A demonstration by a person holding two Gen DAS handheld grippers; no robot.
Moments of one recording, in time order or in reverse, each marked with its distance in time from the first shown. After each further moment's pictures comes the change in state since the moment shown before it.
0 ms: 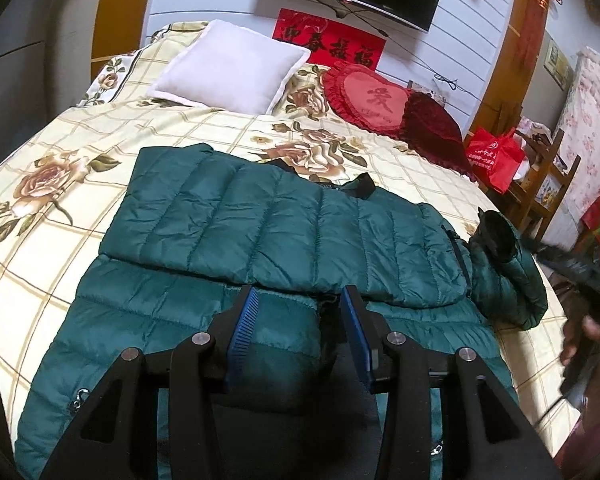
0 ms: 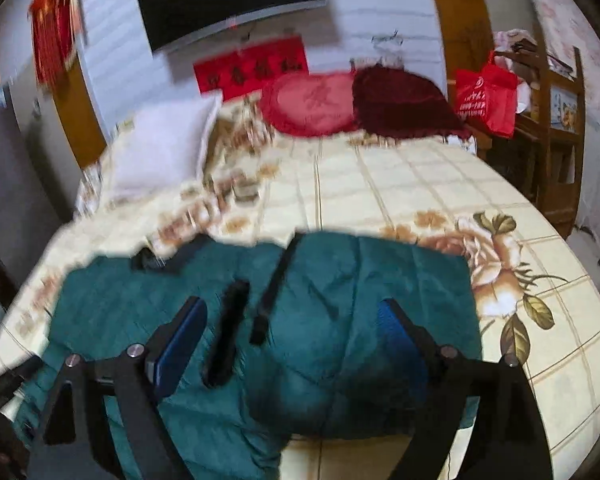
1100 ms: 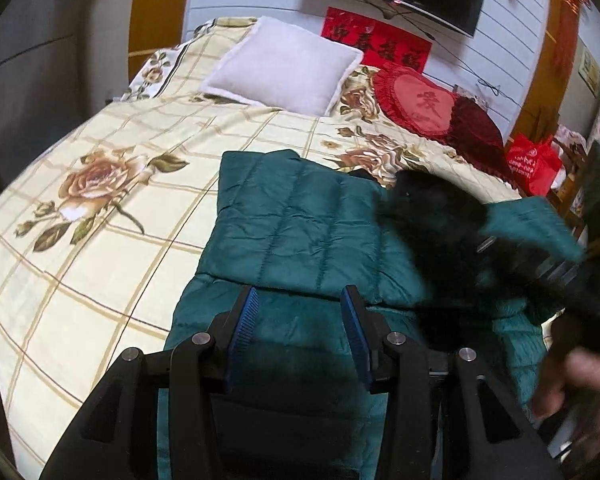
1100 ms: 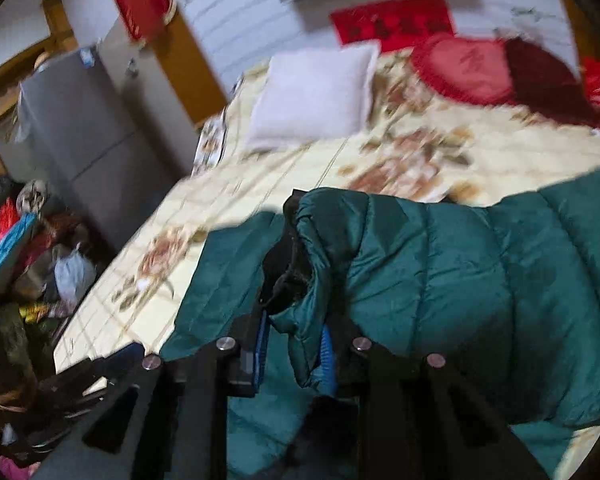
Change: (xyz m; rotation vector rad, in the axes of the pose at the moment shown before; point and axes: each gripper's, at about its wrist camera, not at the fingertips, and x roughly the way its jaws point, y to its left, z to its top) left arm -0.007 0.087 0.021 -0.057 0.024 0.115; right arm 0.058 0.241 -0.030 -0.103 0.151 0.471
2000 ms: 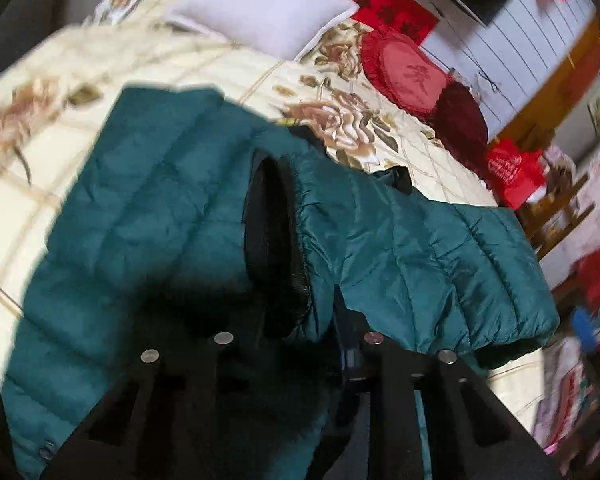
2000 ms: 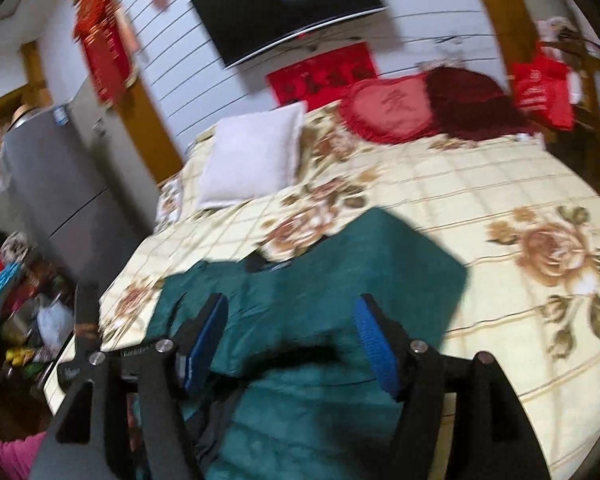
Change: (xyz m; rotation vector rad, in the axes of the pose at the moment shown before) left arm 0.071 -0.071 0.025 -0.113 0.163 -0.149; right arm -0.189 -0.106 -0.012 0.163 -0.292 -0.200
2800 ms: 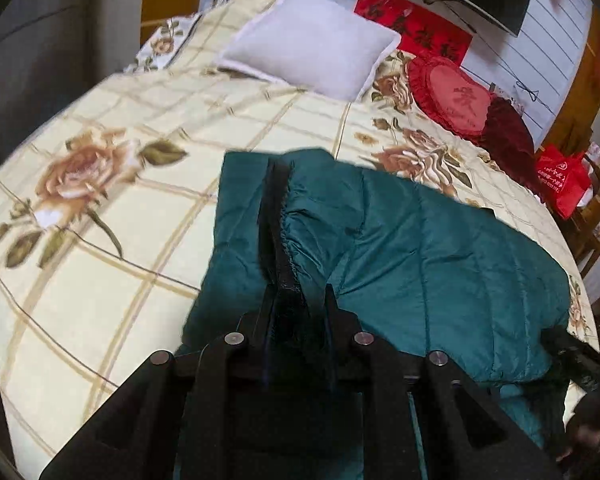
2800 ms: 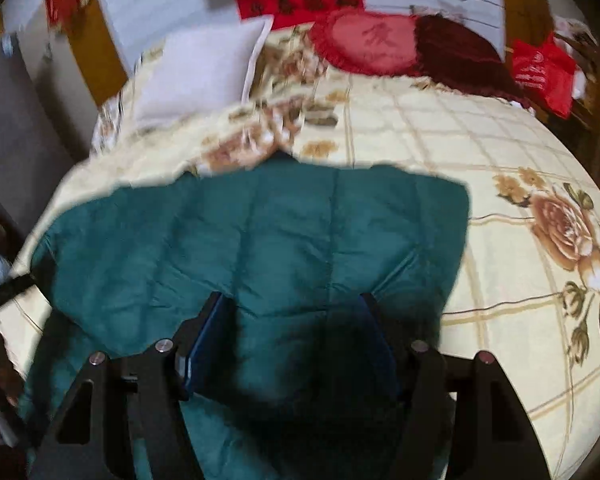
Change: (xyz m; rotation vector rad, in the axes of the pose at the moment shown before) left arm -0.006 0.084 0.026 0.029 -0.084 0.192; right arm 0.148 0.017 -0.047 -0.167 0.304 -0.197
